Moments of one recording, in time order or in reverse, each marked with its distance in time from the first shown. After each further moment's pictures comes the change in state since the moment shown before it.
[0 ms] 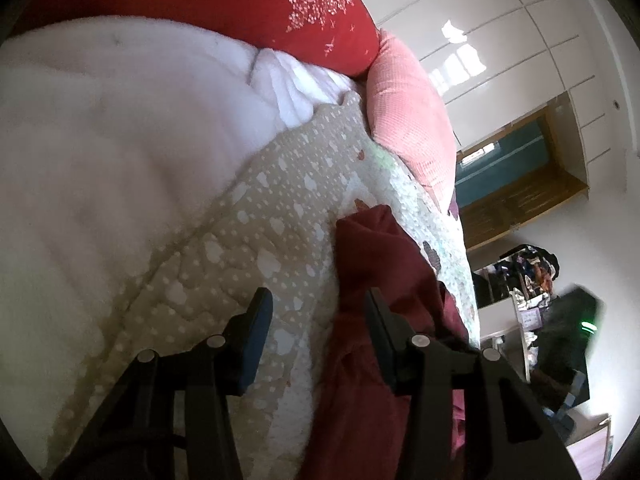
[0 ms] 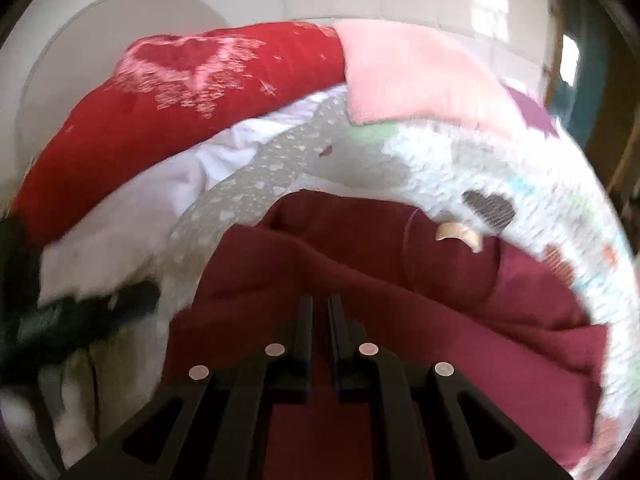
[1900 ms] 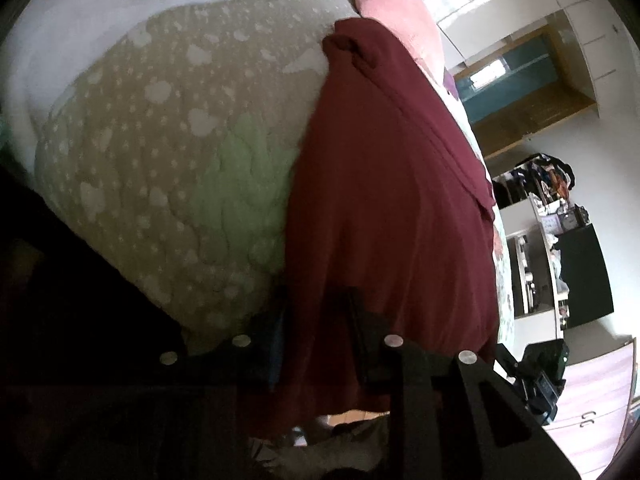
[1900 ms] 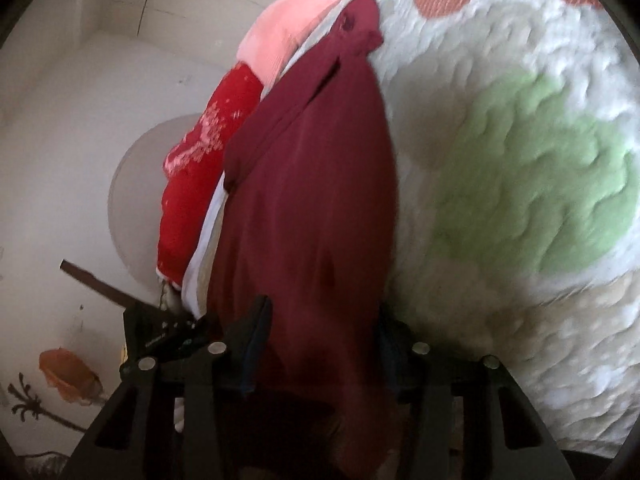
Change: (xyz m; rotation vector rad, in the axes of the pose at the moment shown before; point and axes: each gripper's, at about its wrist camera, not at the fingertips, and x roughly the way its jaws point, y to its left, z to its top) left arm -0.113 0.014 -0.204 0.125 0.270 0.088; right arm -0.165 -0.144 -0.337 0.666 -0.036 0.532
